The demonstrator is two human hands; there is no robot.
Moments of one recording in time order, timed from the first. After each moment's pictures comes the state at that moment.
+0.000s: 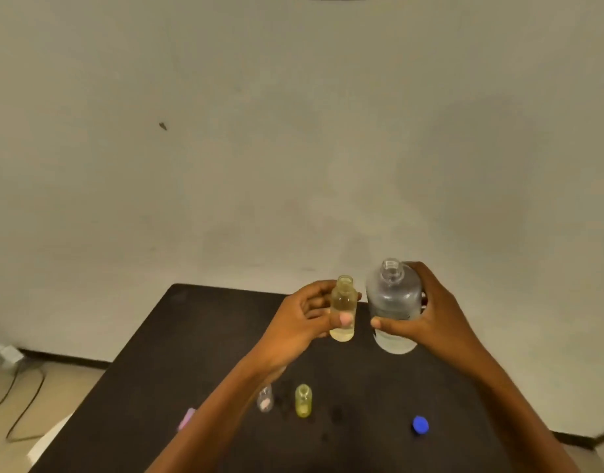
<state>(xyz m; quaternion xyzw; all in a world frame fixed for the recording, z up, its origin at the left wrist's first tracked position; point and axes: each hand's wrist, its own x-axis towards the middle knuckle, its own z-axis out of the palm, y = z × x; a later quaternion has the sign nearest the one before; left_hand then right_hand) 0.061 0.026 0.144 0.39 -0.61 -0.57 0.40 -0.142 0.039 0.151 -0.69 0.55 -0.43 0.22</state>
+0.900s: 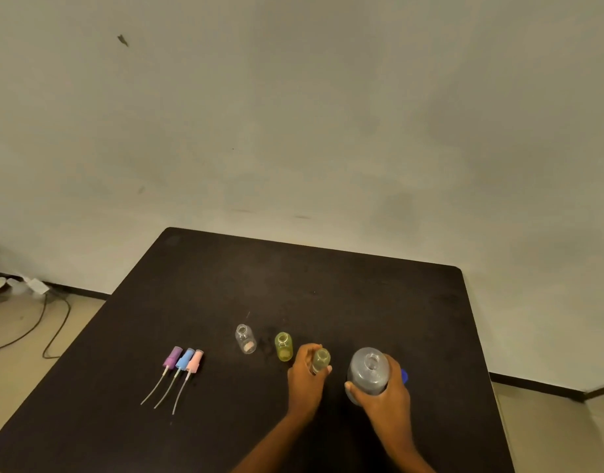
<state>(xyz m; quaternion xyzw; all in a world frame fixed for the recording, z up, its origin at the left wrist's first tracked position) -0.020 0.057 -0.102 0.66 -0.45 -0.48 0.37 -0.153 0.093 -0.071 -0.45 0.70 -0.41 0.37</state>
